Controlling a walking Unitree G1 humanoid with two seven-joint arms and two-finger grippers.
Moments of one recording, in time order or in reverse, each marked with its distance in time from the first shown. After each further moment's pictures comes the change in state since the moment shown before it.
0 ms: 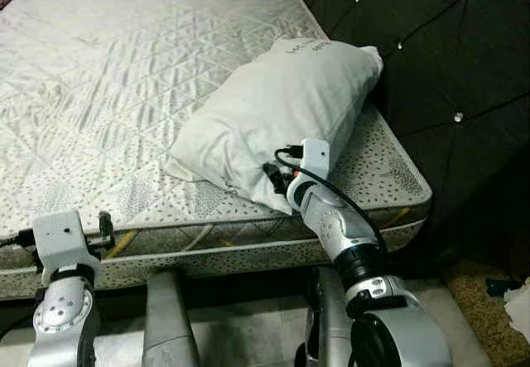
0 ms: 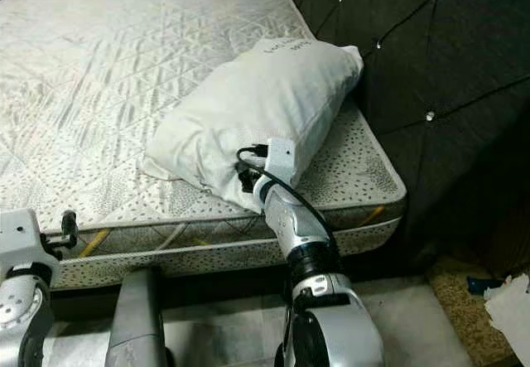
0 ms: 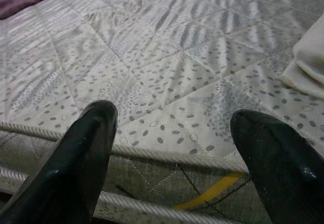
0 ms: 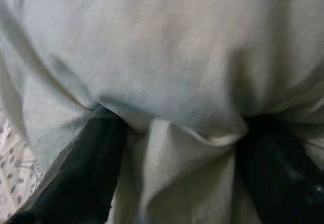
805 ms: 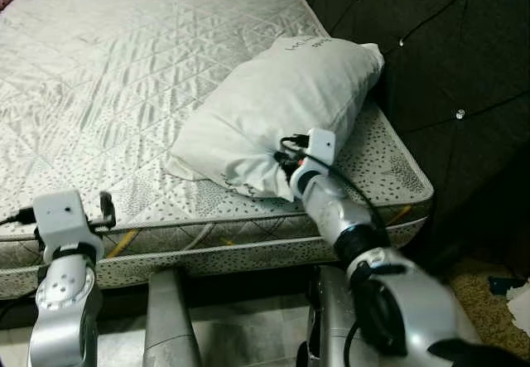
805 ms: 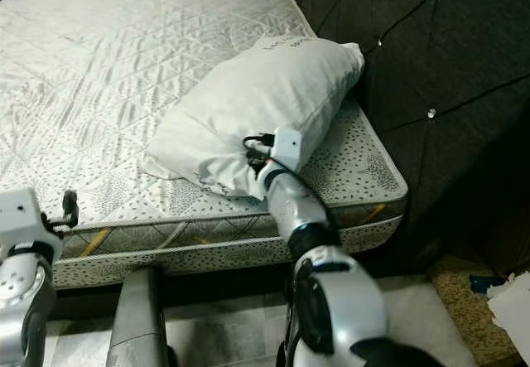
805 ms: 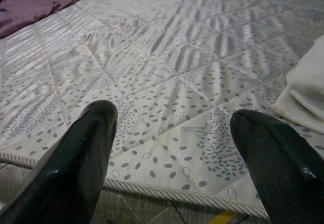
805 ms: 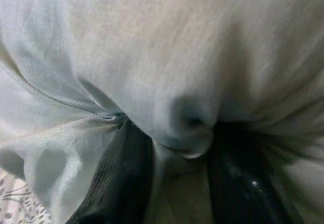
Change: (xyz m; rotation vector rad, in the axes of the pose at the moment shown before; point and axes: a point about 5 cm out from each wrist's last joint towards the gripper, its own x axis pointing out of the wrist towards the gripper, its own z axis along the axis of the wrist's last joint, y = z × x) left arm 0.017 -0.006 0.017 -0.015 -0.051 -0.008; right arm 0.013 -0.016 0.019 -0.007 -0.075 -0.002
